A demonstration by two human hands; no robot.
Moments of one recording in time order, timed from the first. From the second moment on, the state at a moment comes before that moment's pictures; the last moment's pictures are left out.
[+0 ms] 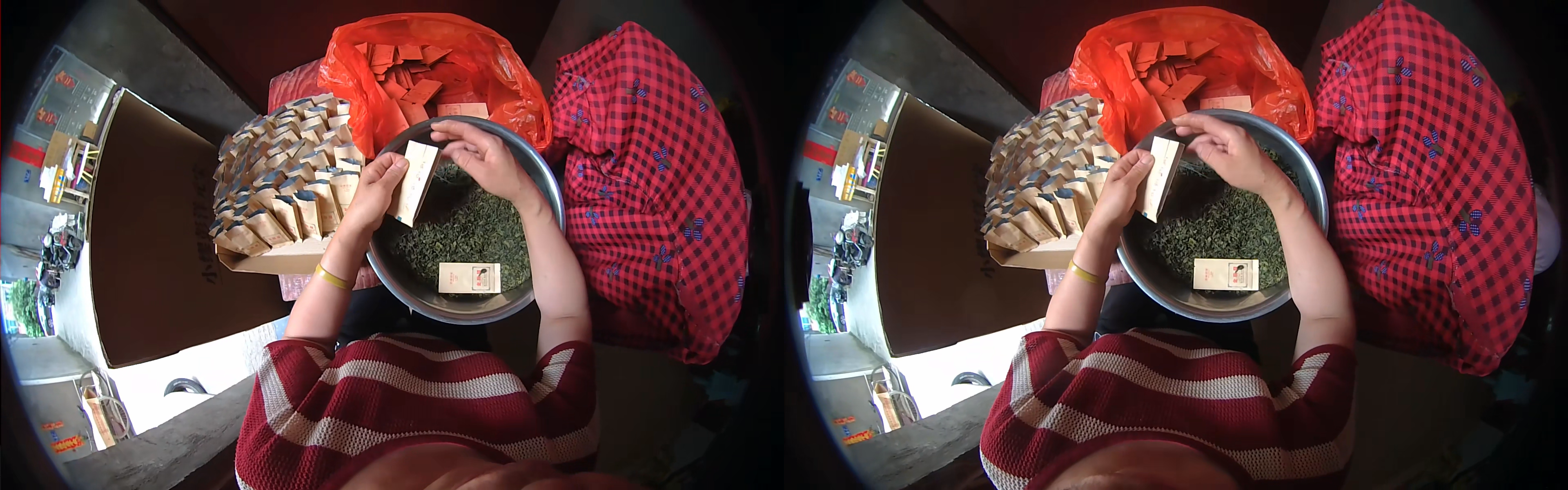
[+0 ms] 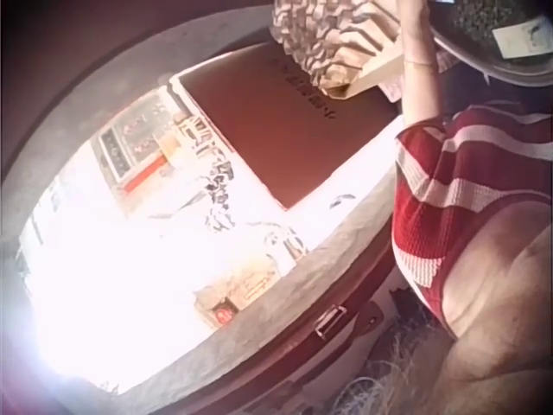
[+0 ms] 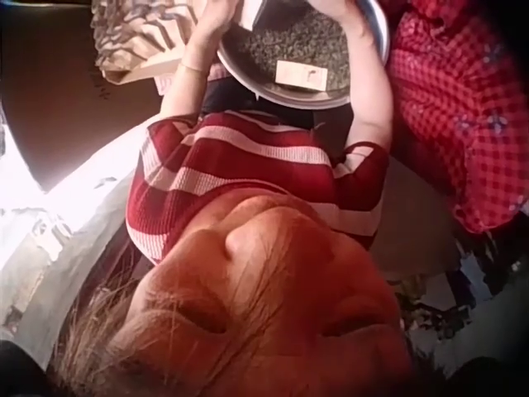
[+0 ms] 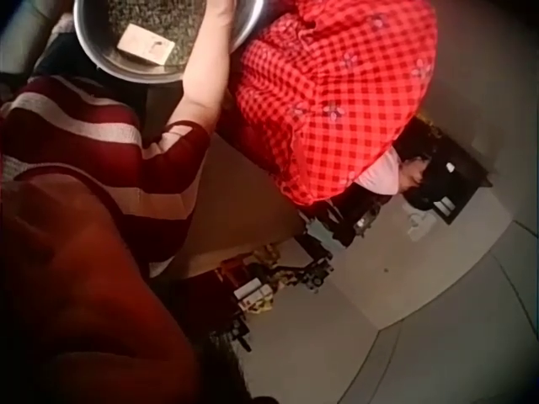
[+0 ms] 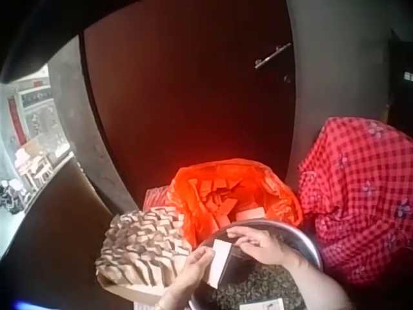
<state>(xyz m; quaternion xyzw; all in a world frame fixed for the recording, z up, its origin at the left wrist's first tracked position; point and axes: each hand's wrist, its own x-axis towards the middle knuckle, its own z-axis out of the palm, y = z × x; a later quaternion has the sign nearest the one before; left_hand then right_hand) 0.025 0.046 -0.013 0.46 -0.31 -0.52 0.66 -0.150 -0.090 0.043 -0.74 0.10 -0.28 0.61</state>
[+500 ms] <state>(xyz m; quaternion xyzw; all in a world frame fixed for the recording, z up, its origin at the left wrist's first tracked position) 0.003 0.053 0.021 0.53 -0.43 -0.41 0.60 -0.154 -0.087 0.044 -0.84 0.14 -0.25 0.46</state>
